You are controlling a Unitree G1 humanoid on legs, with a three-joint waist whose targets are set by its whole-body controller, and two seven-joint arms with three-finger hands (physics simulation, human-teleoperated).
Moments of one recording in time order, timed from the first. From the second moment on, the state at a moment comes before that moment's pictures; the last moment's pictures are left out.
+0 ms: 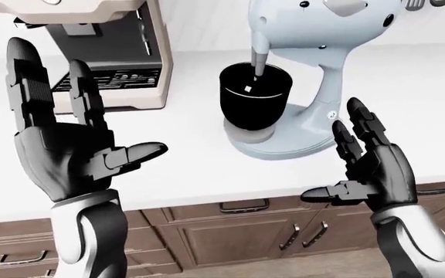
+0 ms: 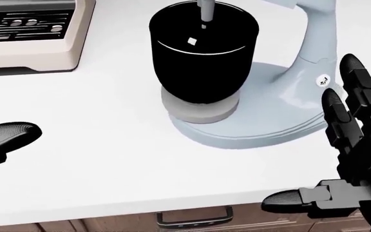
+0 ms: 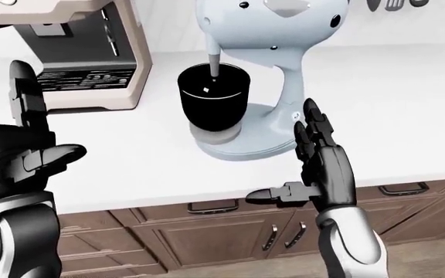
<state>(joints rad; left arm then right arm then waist) -0.21 0.07 0.15 -0.76 -0.50 0.20 0.32 -0.07 -0.12 -0.29 -0.87 0.17 0.82 0.15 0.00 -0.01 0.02</state>
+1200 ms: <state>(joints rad) -0.22 0.08 0.16 -0.78 -0.50 0.22 0.33 -0.17 -0.18 -0.30 -0.71 0.15 0.72 0.16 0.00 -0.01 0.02</state>
